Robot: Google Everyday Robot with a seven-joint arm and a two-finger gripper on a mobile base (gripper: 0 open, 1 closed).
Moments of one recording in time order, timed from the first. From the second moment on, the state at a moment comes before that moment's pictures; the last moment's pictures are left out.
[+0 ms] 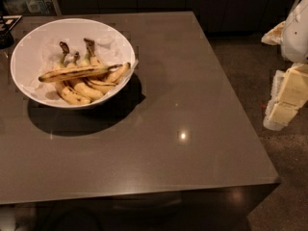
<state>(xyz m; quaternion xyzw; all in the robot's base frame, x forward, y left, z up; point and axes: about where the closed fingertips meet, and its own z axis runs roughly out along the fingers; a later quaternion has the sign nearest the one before) 0.438 -0.217 0.976 -0.60 0.78 -0.03 0.16</state>
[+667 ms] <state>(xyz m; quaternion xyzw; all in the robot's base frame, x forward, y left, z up) 0.441 -0.209 0.979 -0.61 0.78 -0.05 0.16</state>
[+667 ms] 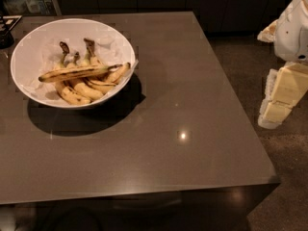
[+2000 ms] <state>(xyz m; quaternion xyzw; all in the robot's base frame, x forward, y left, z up) 0.494 -0.123 0.988 -0.67 0.73 -0.08 0.14</state>
